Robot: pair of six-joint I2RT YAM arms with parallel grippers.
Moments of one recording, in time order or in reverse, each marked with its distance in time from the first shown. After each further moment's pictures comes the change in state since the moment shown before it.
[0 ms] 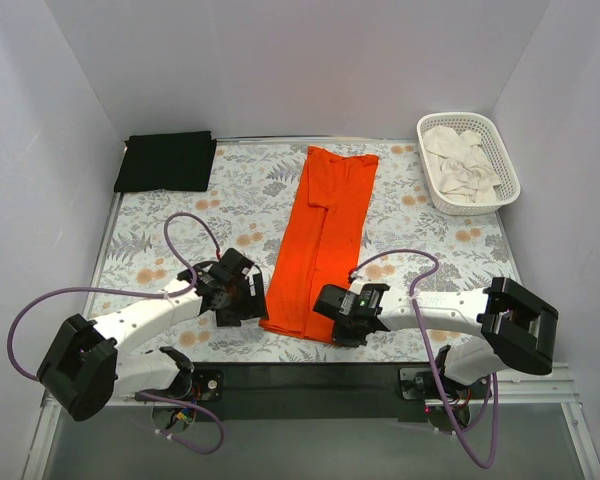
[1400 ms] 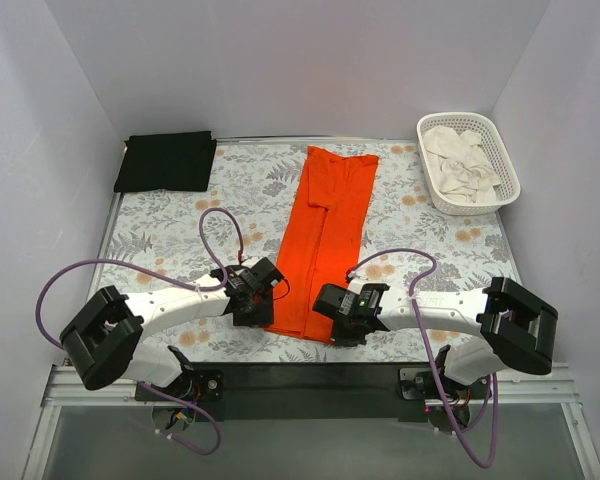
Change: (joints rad) left arm -0.203 0.193 0.077 0.001 -0.209 -0.064; right arm -0.001 0.005 0.002 0.023 -0.014 -0.040
